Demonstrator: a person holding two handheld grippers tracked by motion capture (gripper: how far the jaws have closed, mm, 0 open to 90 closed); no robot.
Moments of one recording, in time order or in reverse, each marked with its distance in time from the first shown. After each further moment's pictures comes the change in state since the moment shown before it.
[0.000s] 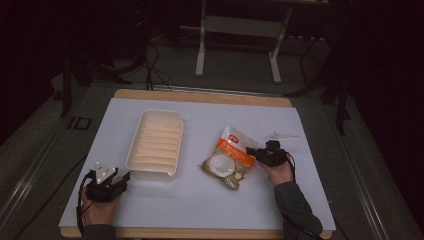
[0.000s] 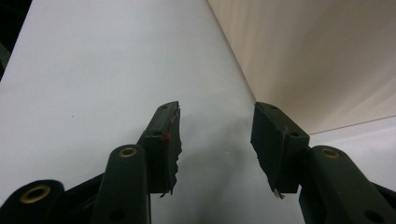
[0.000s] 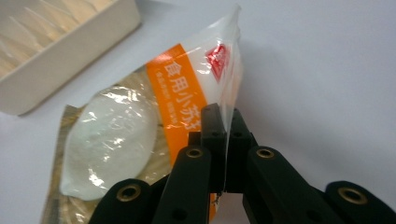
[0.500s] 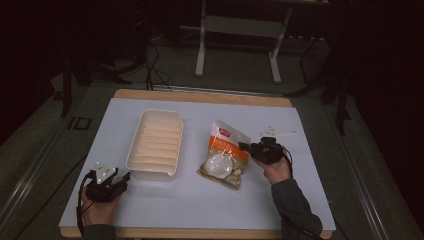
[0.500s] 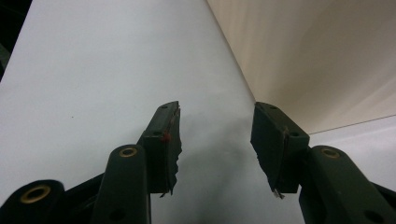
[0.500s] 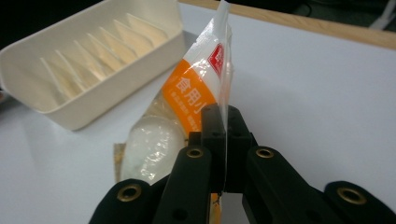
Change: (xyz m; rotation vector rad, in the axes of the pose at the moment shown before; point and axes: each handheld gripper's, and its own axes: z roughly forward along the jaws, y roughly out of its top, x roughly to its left) left arm 0.000 0.000 0.000 -0.002 0.000 0.003; right arm 0.037 0.029 -0.014 -0.063 0.065 -0.107
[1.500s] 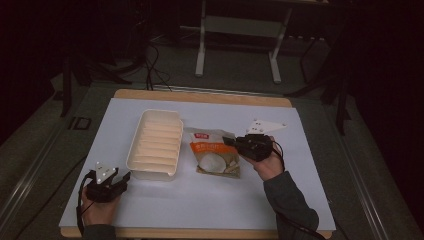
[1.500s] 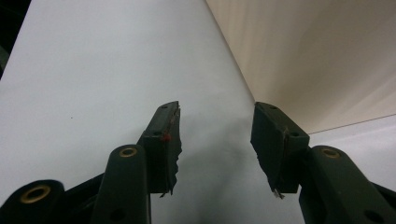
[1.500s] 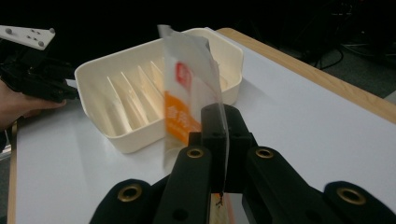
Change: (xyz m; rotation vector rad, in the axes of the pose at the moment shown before) left arm 0.000 0.000 0.000 -0.002 -0.003 0.002; right arm 0.054 0.047 -0.002 -0.052 0.105 -0.198
